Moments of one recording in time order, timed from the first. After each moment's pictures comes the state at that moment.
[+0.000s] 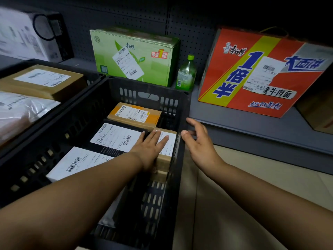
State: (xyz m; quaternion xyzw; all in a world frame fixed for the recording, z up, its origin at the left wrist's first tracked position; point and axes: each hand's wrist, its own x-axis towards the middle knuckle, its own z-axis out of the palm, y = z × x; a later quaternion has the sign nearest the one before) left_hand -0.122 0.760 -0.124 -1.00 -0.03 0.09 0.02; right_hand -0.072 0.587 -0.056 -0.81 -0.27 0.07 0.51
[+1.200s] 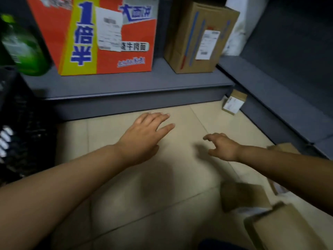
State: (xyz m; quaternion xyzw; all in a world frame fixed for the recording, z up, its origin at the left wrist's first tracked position) left_hand -0.083 0.412 -0.069 -0.92 0.36 -0.14 0.00; right_hand -0.070 0.115 -0.082 -0.98 -0.06 0.20 0.05
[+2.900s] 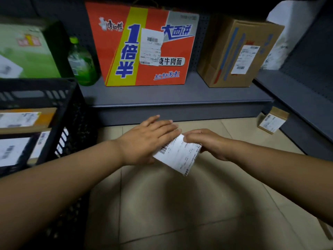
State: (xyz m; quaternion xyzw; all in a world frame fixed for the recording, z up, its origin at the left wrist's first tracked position) left_hand -0.071 0.498 -0.052 -0.90 0.40 -0.14 0.09; right_hand -0.039 0.269 -0.042 -0.83 -0.07 0.28 0.48
